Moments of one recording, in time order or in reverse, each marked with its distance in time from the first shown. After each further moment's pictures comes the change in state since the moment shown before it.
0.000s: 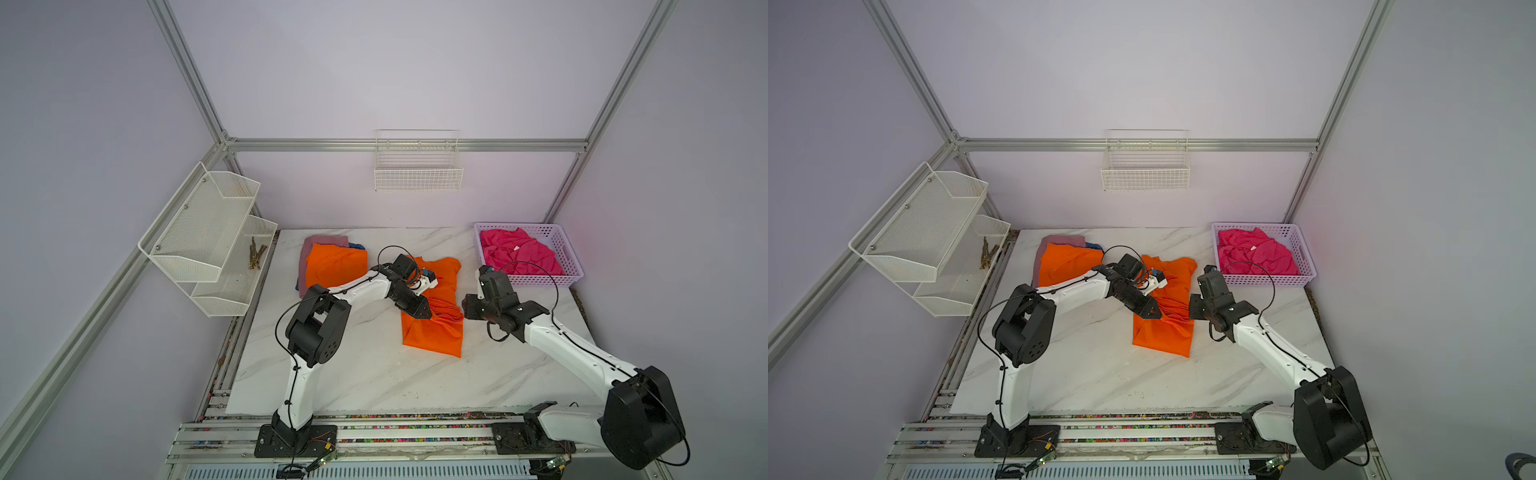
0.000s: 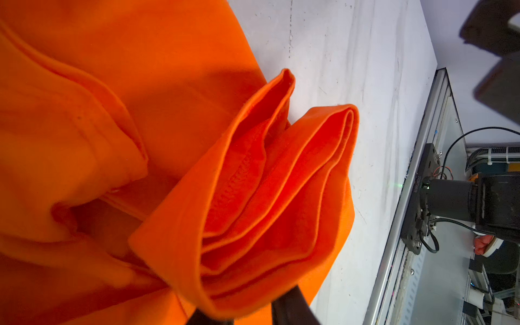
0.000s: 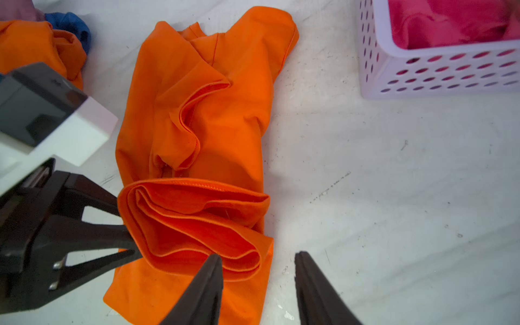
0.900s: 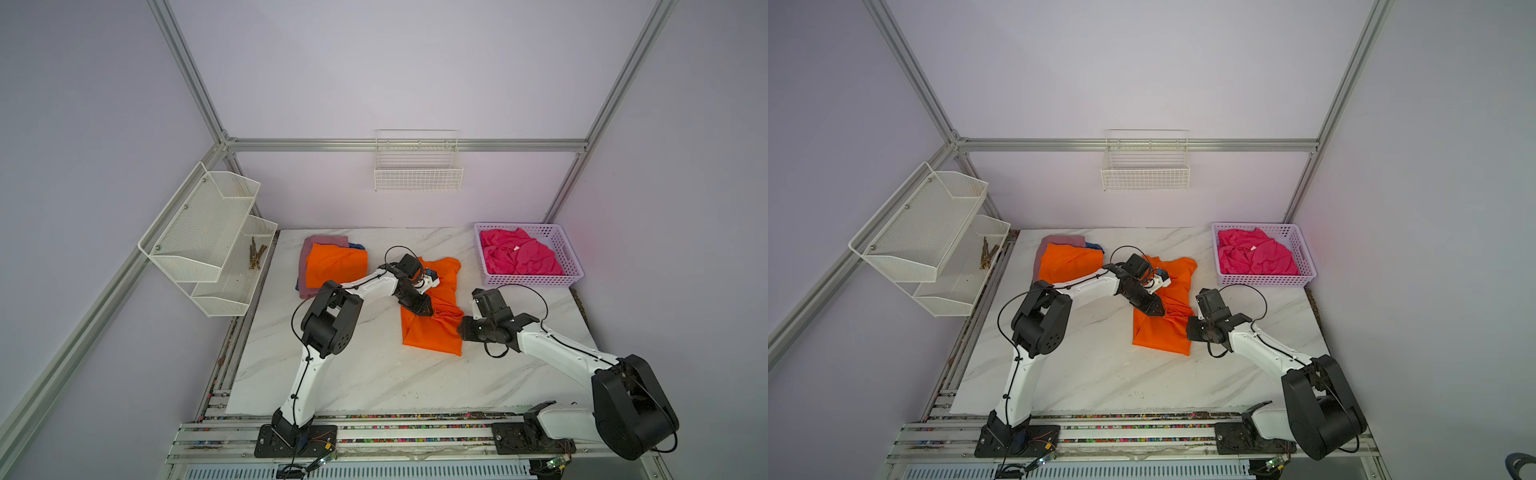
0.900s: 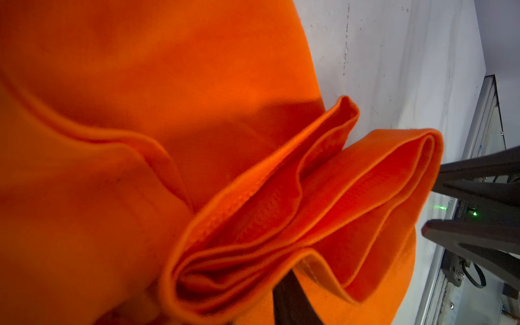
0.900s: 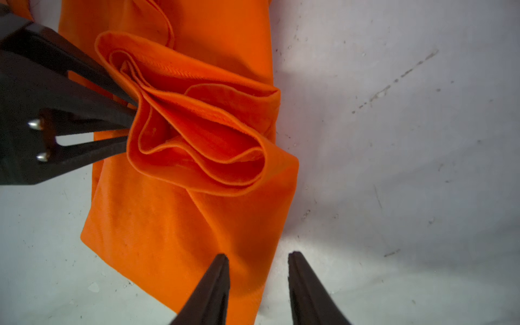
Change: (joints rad) left arm 0.001 0.148 0.145 -0.006 -0.069 0.000; right arm 0.000 0.069 -0.152 0.072 -0.192 0.058
